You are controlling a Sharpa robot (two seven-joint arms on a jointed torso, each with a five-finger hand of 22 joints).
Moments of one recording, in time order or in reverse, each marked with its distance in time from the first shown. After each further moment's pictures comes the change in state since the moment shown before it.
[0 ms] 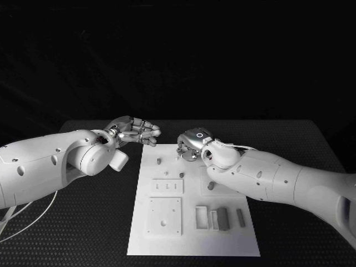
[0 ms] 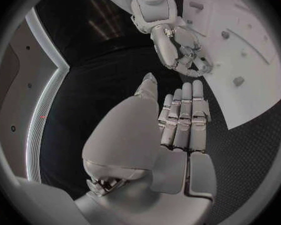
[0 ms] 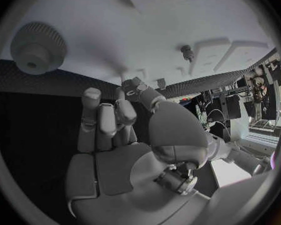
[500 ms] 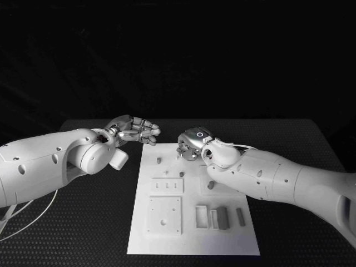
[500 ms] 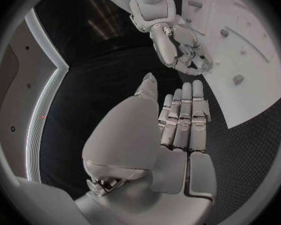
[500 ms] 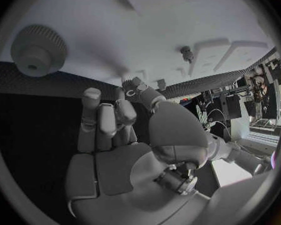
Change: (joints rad) left arm 0.000 0.005 0.000 -0.010 0.000 0.002 -0.003; left_hand 0.000 0.000 0.000 0.000 0.000 0.000 0.000 0.000 0.000 0.000 0.000 -0.005 0.000 0.000 0.000 0.000 0.000 -0.002 0.000 0.000 0.000 -0.001; right arm 0.000 -0.001 0.001 0.000 0.005 0.007 0.000; right_hand 0.000 0.000 0.000 0.000 0.000 0.000 0.000 0.000 0.001 0.000 0.000 0.000 0.000 0.000 0.000 0.000 -0.002 0.000 0.000 0.000 0.000 0.000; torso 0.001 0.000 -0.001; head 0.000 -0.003
